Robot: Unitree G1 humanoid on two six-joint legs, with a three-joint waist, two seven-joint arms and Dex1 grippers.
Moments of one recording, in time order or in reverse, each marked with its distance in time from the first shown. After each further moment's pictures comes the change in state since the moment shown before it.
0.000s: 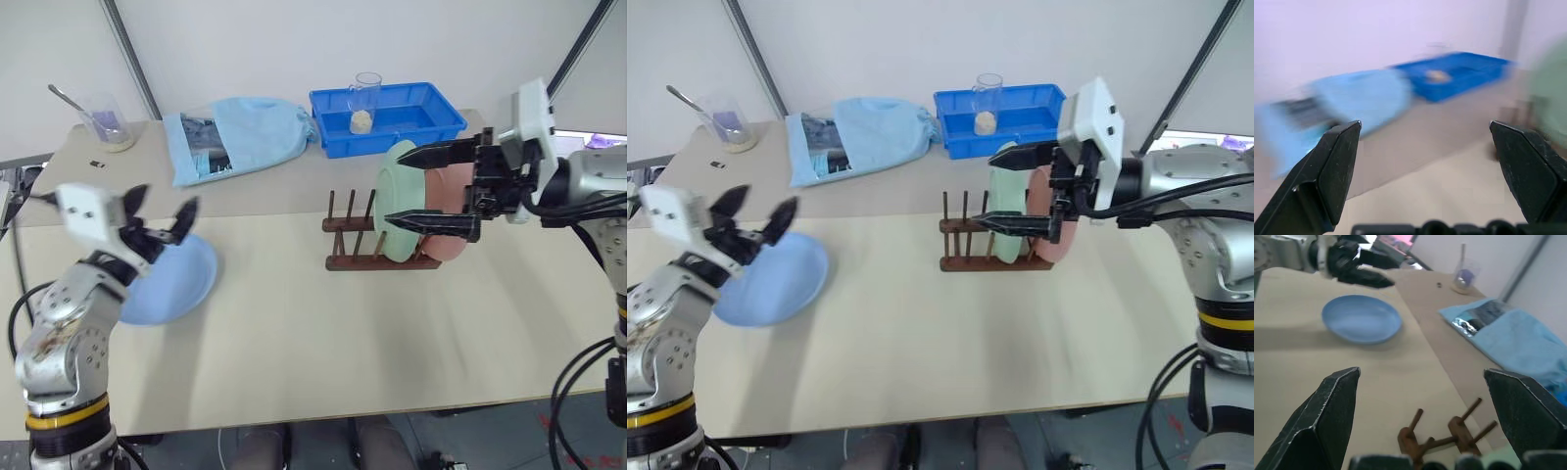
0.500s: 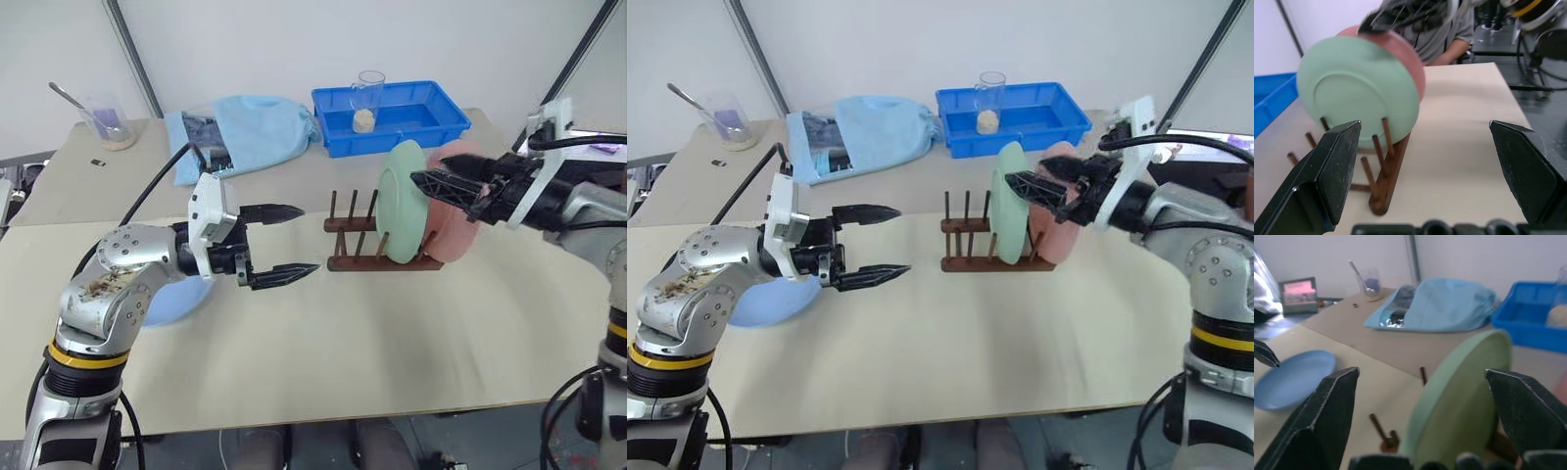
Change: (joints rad) left arm -0.273 0.225 -0.454 0.063 -0.130 -0.071 -0.717; right arm 0.111 0.056 -0.256 0.015 0.246 0.341 -0.520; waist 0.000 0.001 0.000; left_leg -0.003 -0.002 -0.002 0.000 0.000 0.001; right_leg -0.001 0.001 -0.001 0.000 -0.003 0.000
